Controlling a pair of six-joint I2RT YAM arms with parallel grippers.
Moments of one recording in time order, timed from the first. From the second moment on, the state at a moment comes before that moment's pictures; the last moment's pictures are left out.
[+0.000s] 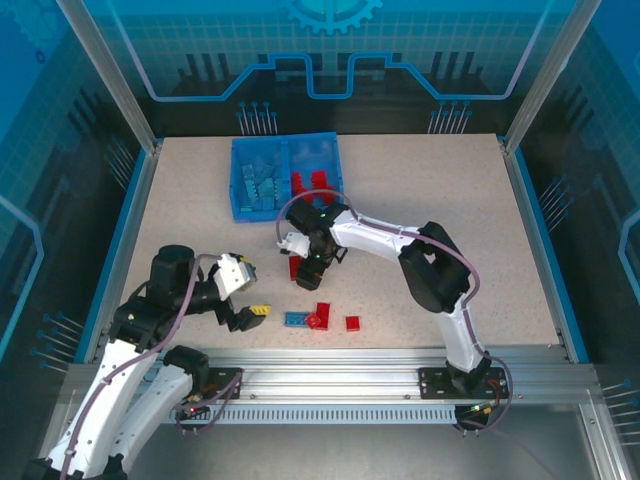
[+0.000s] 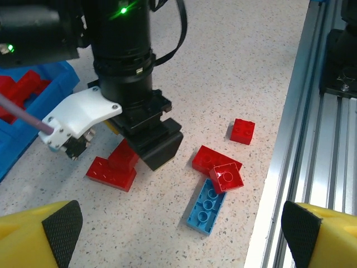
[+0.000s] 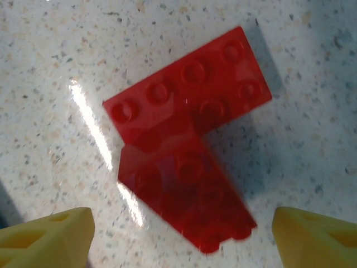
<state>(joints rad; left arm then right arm) -0.25 0.57 0.70 -0.82 0.68 0.53 0.83 2.12 1.65 -0.91 -0.11 -0.33</state>
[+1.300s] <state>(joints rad) -0.25 0.78 0.68 -0.54 0.56 -0.01 0.63 2.28 2.41 -0.95 0.14 0.07</state>
